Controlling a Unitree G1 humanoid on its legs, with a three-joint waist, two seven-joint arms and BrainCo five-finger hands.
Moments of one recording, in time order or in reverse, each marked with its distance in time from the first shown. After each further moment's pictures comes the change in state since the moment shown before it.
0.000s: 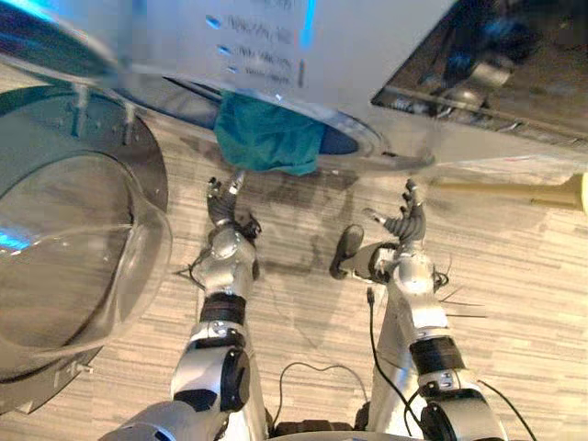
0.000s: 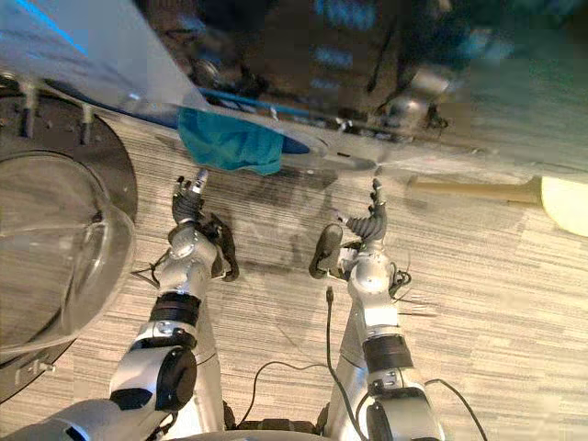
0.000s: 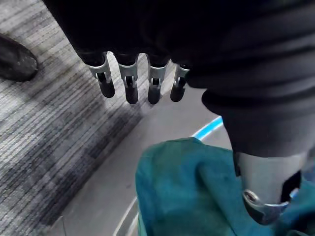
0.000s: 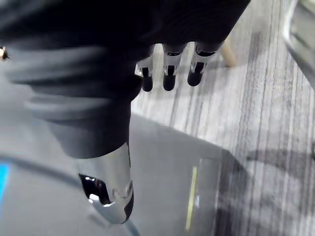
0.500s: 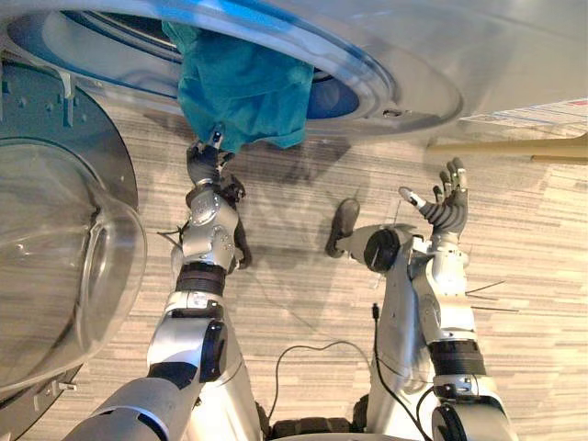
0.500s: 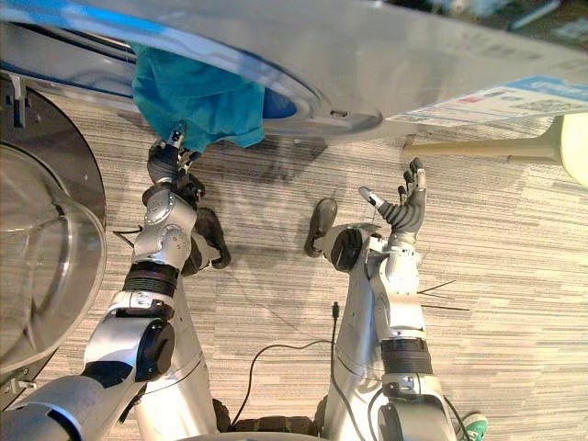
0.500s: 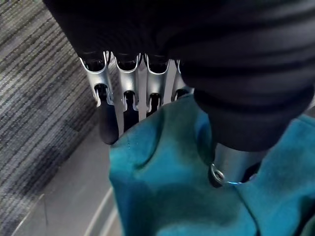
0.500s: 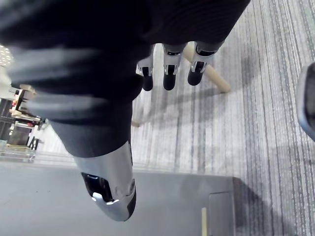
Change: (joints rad) left arm -0.038 0.085 -0.105 -0.083 -0.134 -0.059 -0.029; right arm 0.019 0.011 -0.029 -0.063 0.037 -0.052 0.018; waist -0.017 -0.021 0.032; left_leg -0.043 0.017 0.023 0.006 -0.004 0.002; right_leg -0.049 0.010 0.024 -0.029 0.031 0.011
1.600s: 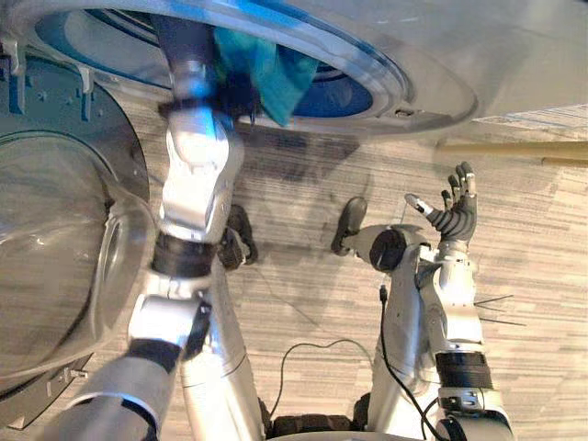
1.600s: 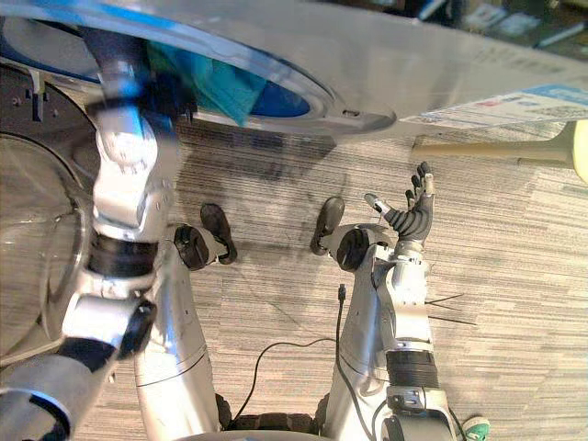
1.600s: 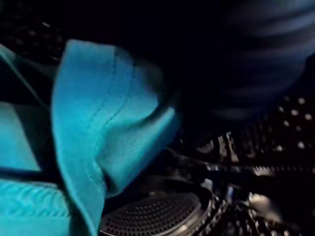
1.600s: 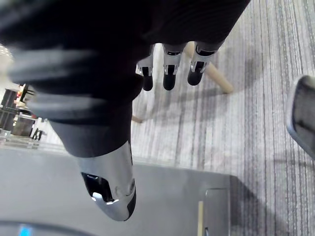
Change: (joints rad) left arm -0.399 0.259 -0.295 -0.391 0.503 0.035 0.136; right arm 0.068 -0.005 -0.009 -0.098 -0.041 -0.023 0.044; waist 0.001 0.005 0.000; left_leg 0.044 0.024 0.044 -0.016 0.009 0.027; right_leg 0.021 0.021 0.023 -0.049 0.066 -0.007
